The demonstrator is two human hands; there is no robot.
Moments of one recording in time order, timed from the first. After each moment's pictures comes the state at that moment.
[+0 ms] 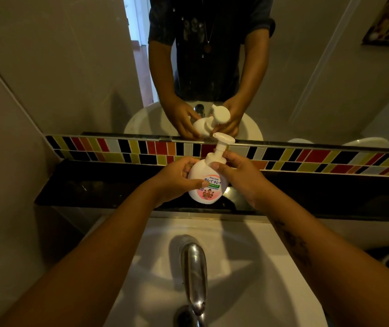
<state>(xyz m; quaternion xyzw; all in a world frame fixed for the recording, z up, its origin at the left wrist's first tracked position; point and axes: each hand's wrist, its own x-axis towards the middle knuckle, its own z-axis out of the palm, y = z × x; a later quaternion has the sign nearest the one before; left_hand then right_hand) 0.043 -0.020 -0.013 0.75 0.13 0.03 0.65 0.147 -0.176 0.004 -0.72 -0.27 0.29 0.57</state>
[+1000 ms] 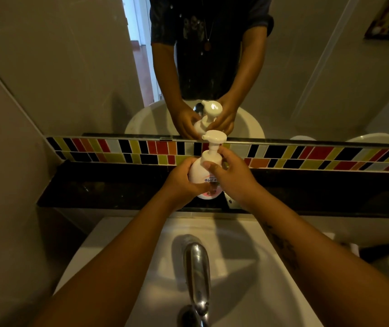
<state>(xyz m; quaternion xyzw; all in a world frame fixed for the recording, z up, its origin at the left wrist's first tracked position) 0.051 -0.038 -0.043 0.76 0.14 0.16 0.62 0.129 -0.158 0.002 -0.77 -0.26 0.20 0.54</state>
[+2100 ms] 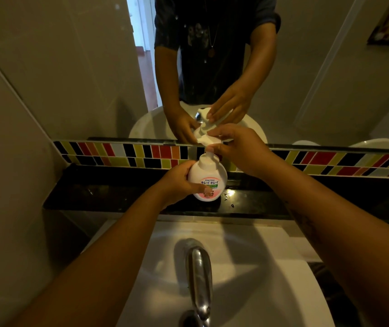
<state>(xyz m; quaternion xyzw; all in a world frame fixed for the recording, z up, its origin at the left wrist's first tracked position) 0.052 -0.012 -0.030 0.77 0.17 0.04 0.62 0.160 -0.151 0.070 -0.81 -0.44 0.12 0.37</state>
